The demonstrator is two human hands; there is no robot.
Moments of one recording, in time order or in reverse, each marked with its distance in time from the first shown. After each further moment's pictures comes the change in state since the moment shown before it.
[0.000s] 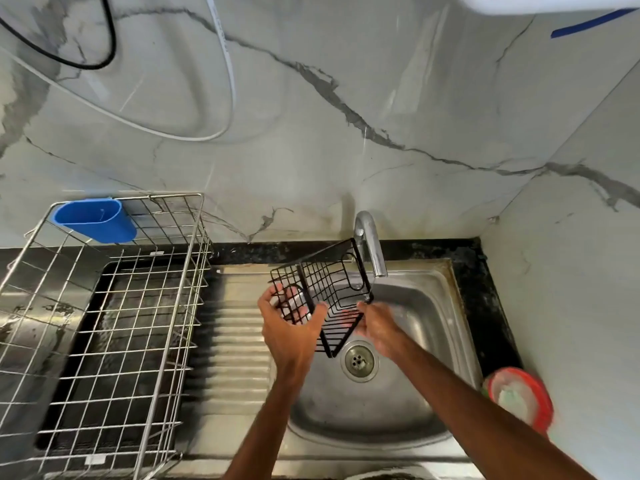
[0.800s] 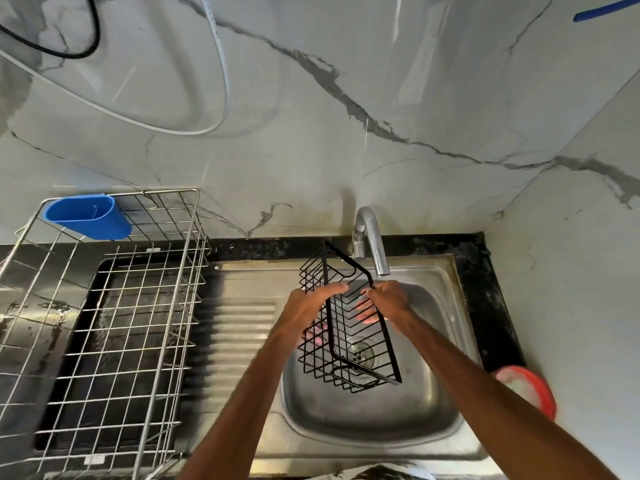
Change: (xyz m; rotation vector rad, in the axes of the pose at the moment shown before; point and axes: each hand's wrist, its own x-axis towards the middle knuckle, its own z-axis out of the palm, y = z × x) left_hand 0.058 0.012 0.023 0.274 -0.556 -0.471; right_hand 0.010 -0.041 -0.019 -0.416 0.001 -0.134
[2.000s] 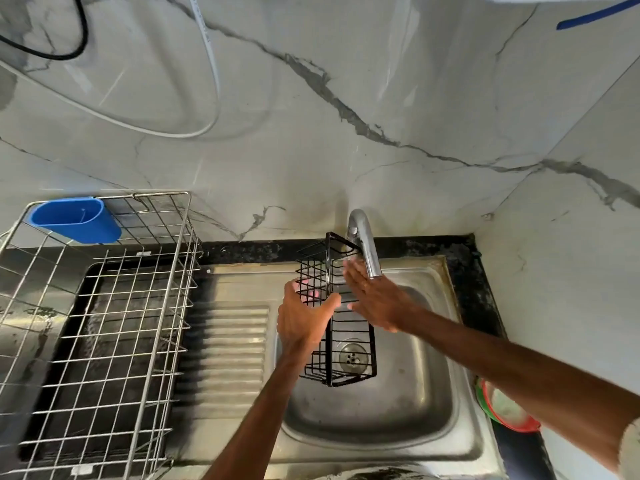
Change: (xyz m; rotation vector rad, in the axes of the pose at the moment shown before) left_hand -0.007 -0.013 0.029 0.168 0.439 0.289; right_hand -0.002 -0.012 -0.024 -1.545 -0.112 -0.774
